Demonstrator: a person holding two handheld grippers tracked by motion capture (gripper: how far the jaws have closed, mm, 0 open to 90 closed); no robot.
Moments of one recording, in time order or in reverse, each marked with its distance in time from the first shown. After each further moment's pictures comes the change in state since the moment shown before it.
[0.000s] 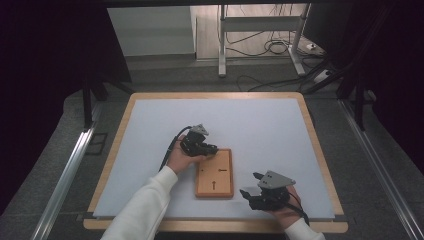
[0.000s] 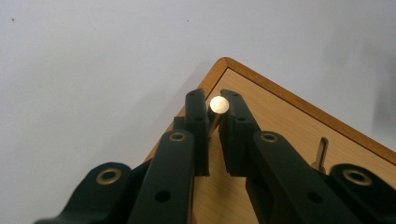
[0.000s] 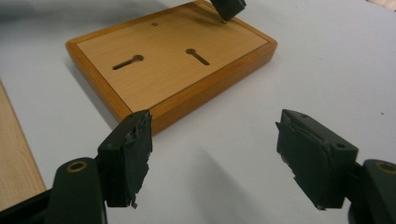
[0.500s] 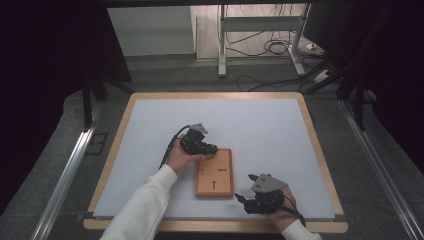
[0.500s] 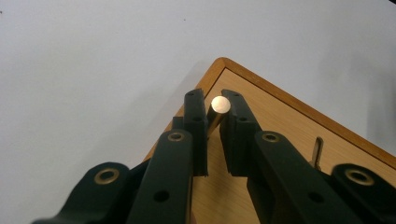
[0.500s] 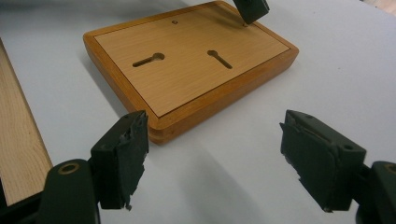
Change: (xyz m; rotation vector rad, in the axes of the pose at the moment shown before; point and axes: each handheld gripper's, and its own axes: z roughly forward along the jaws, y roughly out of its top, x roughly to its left) left arm 0.006 0.002 0.000 0.011 -0.044 -0.022; right arm 0.013 0.004 0.005 0.010 0.008 -0.050
